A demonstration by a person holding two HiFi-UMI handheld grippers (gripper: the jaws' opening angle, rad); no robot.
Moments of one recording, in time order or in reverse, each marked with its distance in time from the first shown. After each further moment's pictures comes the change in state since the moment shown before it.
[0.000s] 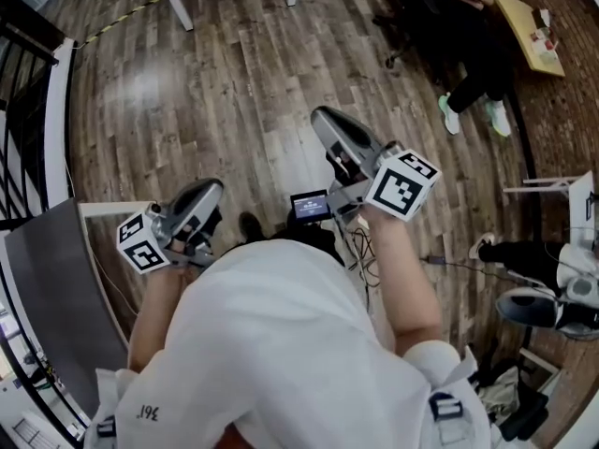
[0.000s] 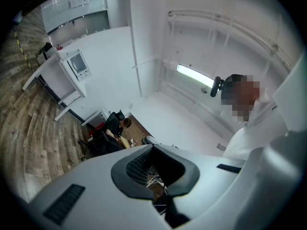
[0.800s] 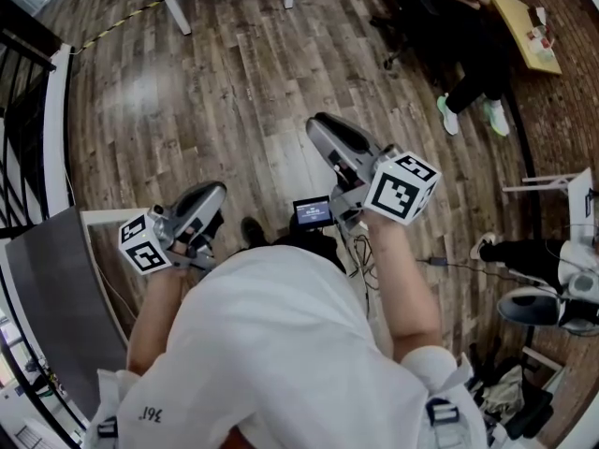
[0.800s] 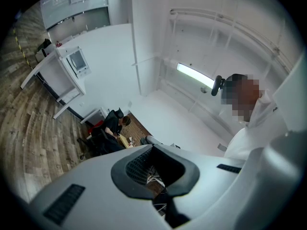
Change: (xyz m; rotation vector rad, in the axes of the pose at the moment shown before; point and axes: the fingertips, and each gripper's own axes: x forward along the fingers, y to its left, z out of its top) left arm -0.011 0.014 0.006 -0.015 0.028 -0.020; right arm 0.015 -0.002 -0.022 -0.011 0.059 -0.040
